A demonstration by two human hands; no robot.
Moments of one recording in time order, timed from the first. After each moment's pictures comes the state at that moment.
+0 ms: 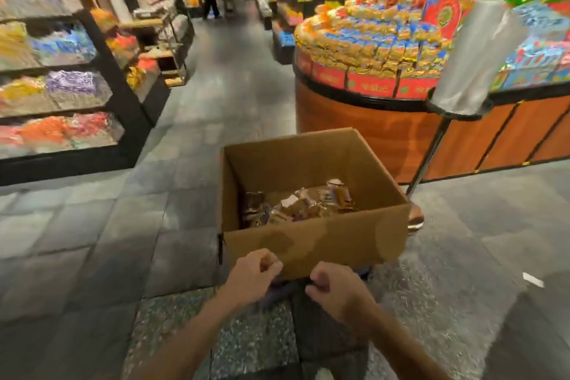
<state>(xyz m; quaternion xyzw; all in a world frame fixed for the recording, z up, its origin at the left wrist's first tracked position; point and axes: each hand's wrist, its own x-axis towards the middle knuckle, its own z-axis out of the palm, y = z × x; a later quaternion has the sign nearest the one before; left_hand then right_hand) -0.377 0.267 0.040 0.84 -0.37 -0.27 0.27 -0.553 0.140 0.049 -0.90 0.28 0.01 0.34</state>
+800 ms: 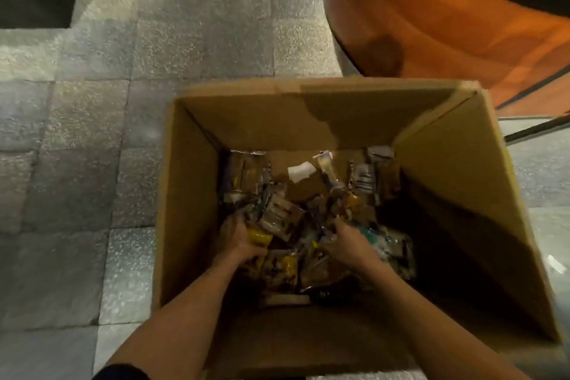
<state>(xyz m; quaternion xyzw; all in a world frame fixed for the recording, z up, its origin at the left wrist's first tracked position) -0.096 0.056 -0.221 0.88 -0.11 -0.46 0.07 -0.256 -0.132 -0.166 -0.79 0.38 0.31 0.38</state>
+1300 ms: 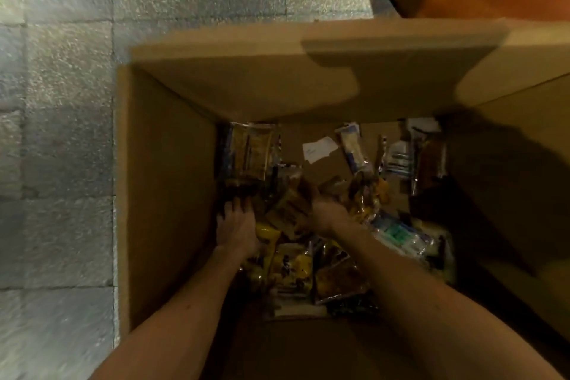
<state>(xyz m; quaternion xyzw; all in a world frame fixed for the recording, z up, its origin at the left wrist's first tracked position) -0.079 0.053 -0.290 0.86 -0.25 -0.42 -0.12 -0.169 -0.128 -0.288 -0.80 0.26 0.41 0.35</state>
